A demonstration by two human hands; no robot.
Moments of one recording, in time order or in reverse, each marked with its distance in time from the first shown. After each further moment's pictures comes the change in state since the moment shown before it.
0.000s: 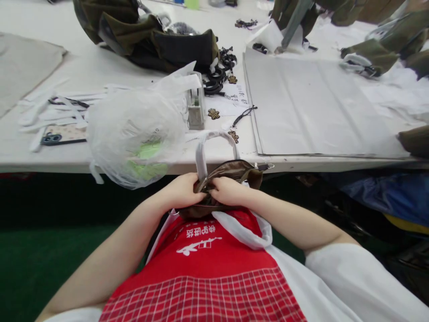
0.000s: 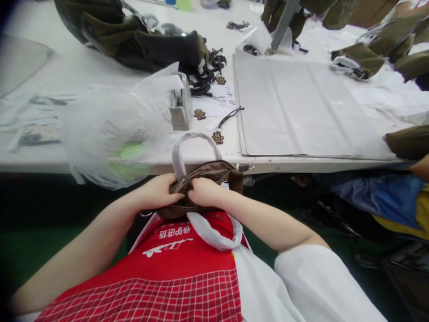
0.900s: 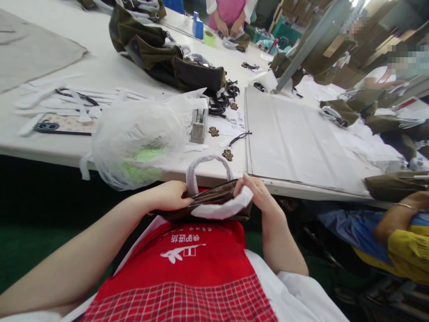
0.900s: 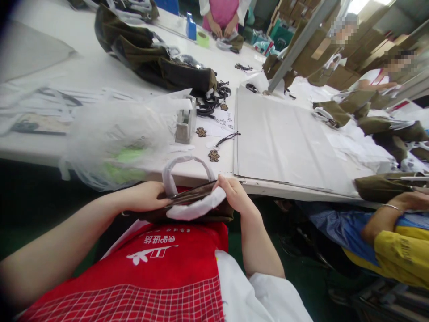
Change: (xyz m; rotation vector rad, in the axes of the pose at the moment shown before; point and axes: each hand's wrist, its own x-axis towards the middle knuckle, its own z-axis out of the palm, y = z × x) left_hand -0.007 -0.002 -0.023 -0.118 -0.127 0.014; right_hand -0.061 0.055 -0.068 0.460 0.315 -0.143
